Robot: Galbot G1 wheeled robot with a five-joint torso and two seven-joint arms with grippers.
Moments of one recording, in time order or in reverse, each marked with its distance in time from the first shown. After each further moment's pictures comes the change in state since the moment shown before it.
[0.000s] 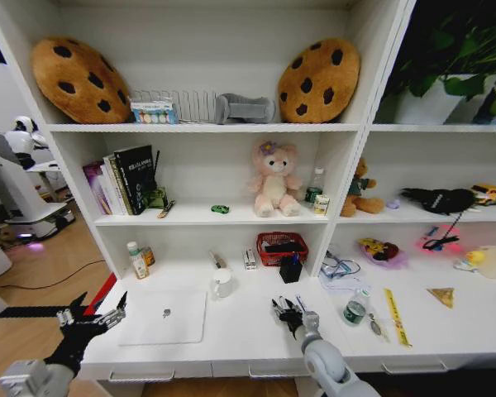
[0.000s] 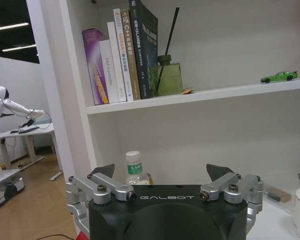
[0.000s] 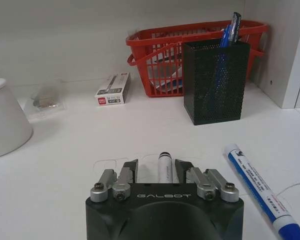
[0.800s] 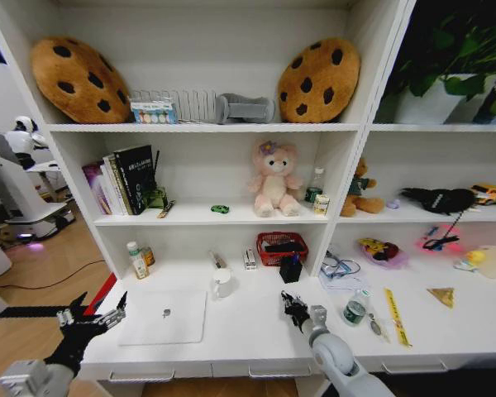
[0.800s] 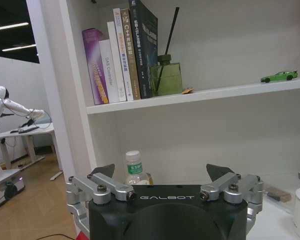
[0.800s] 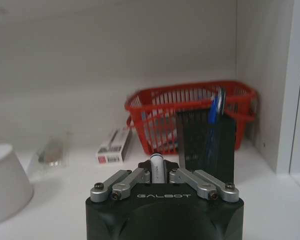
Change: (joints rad) left arm 0.000 0.000 0.000 0.000 0.000 0.000 0.000; right arm 0.037 -0.050 0.068 0.037 0.036 0.101 -0.086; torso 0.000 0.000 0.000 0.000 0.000
